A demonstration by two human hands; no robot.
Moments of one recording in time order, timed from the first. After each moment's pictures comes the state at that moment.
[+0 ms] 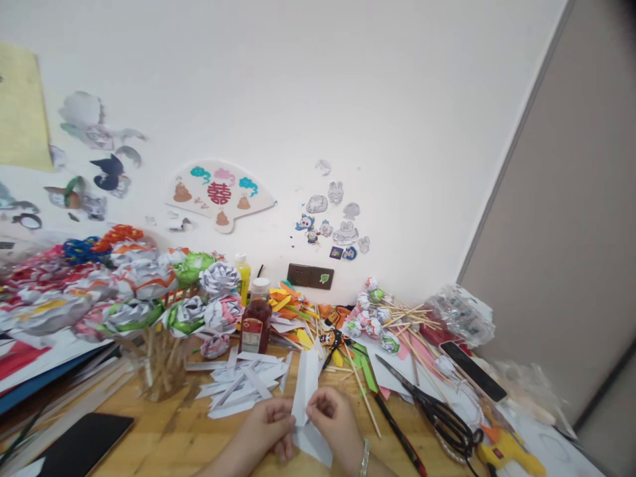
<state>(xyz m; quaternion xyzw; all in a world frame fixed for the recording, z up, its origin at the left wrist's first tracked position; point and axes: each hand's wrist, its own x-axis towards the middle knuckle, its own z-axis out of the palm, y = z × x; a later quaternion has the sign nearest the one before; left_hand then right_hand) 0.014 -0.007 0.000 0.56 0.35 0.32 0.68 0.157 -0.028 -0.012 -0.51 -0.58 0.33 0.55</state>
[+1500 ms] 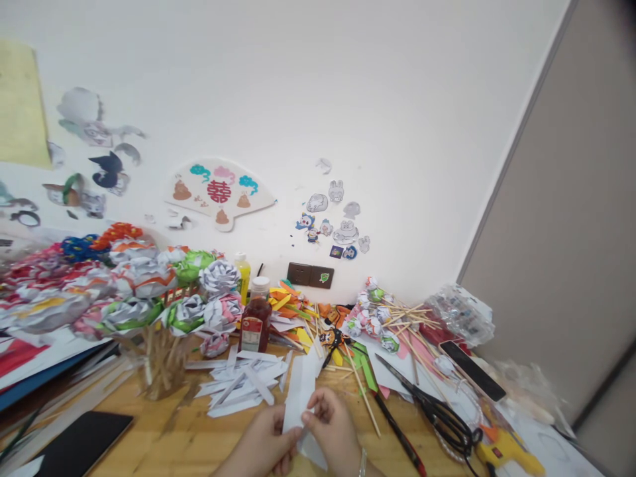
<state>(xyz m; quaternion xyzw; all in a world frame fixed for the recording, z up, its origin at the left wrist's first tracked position) 0.021 -0.020 -0.004 0.65 0.39 0.29 0.58 0.148 -0.034 -0.015 -0.49 -0.54 0.37 0.57</state>
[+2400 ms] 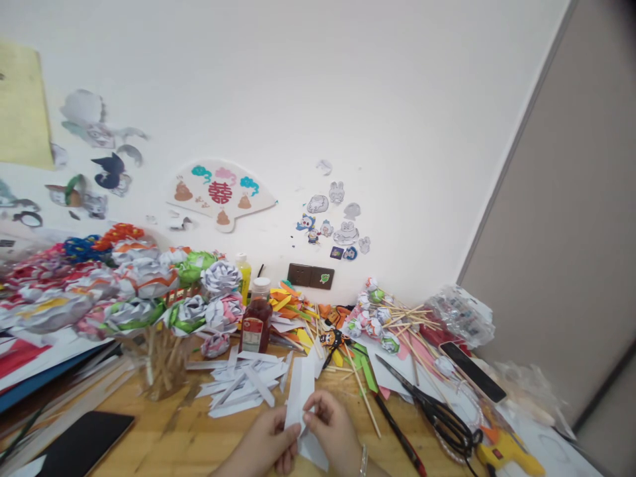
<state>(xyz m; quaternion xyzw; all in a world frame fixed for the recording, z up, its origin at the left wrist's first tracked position) 0.019 -0.019 0.003 0.62 0.38 0.28 0.62 0.153 -0.032 -0.019 -0.46 -0.58 0.38 0.55</state>
